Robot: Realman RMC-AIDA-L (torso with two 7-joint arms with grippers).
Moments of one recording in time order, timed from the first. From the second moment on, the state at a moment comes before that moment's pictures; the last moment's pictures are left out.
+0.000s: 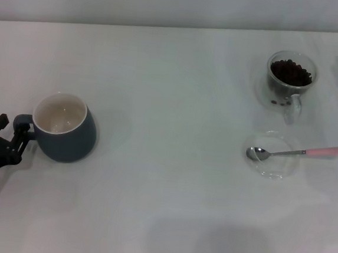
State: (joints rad) left arm -0.34 -2.08 -0.47 -0.11 -0.90 -1.10 2.80; right arm 0.55 2.01 -0.17 -0.06 2.05 0.96 -2.78
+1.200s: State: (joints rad) left arm -0.46 -2.09 -0.46 -0.16 -0.83 -1.00 2.82; right arm 0.57 2.02 -0.17 -0.05 2.05 0.96 -2.78
